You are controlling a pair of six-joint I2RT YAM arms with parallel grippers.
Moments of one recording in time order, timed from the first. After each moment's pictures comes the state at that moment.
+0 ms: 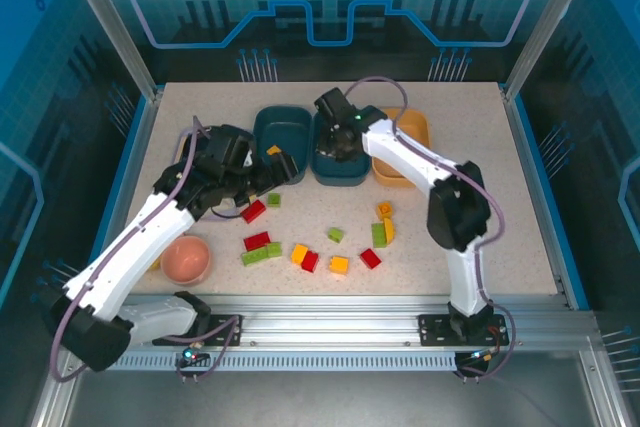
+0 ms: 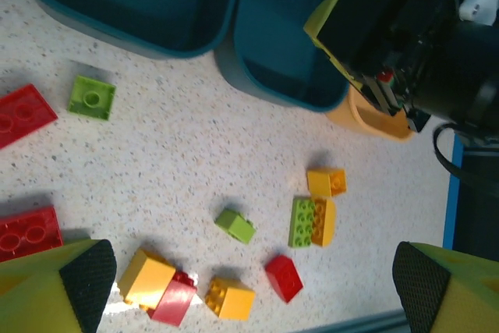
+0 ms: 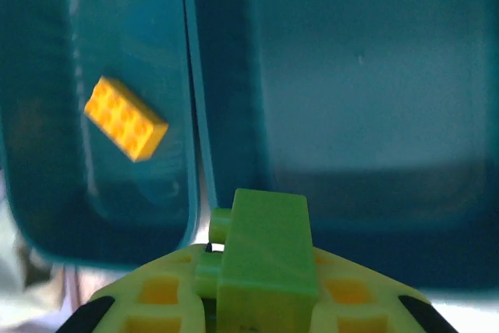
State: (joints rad) left arm -0.46 1.19 1.20 -0.86 0.11 -0.92; right arm 0.61 2.12 1.91 -0.87 0.04 0.82
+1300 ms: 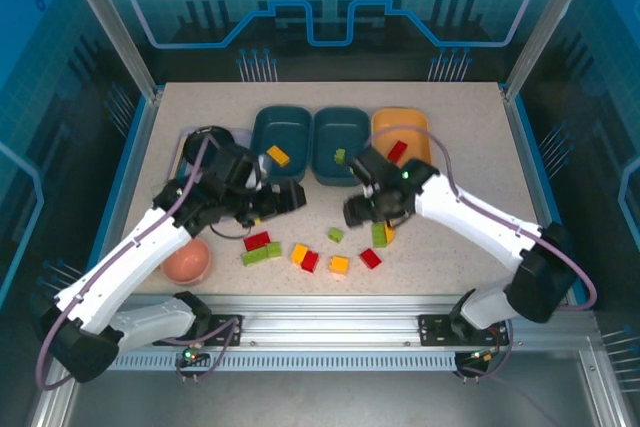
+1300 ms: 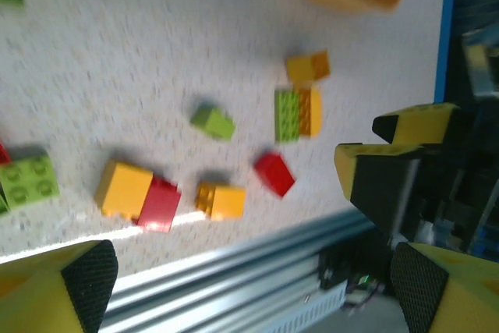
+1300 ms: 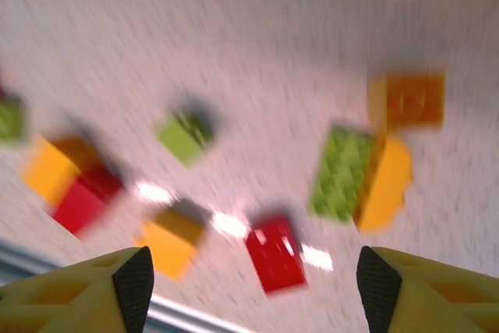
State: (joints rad) left arm -0.59 1.07 1.07 -0.89 0.28 -0.86; right arm 0.77 1.42 1.16 -1.04 0.04 0.52
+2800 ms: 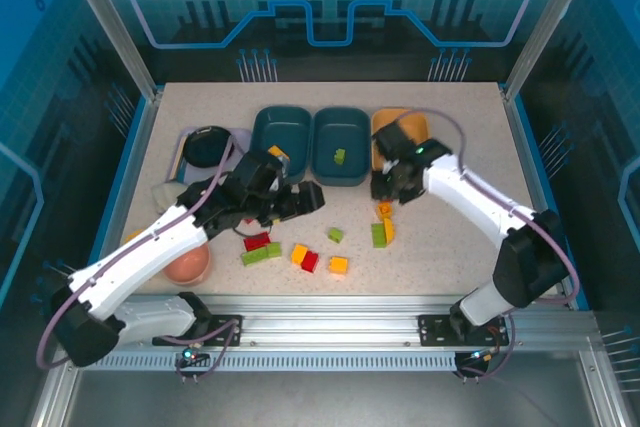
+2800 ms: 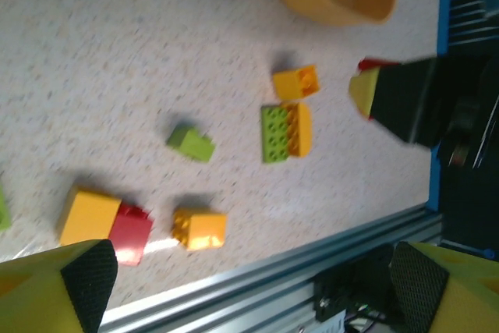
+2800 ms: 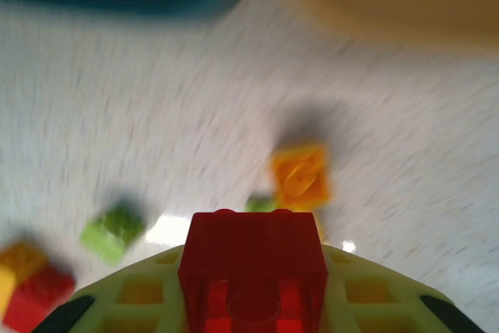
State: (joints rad) left arm -0.70 1.20 1.12 -0.75 0.15 -0.96; right arm 0.47 1.55 1.30 -0.98 0.02 0.48
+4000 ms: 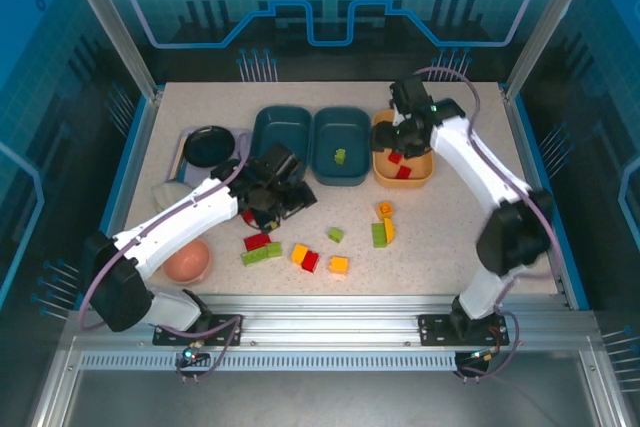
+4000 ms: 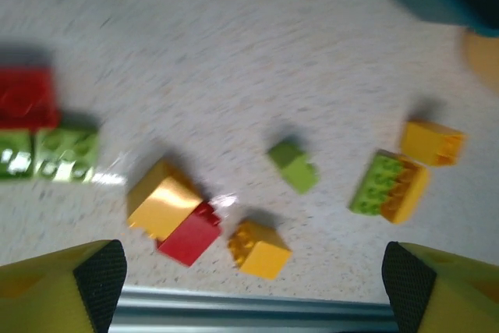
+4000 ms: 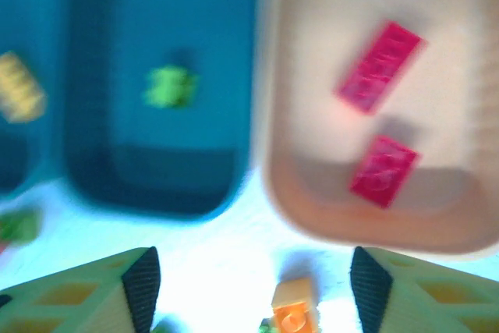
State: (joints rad) left arm -0.64 1.39 1.14 -0.97 0.10 -1.26; right arm 0.39 1.65 1.55 -0.94 -0.04 0.40
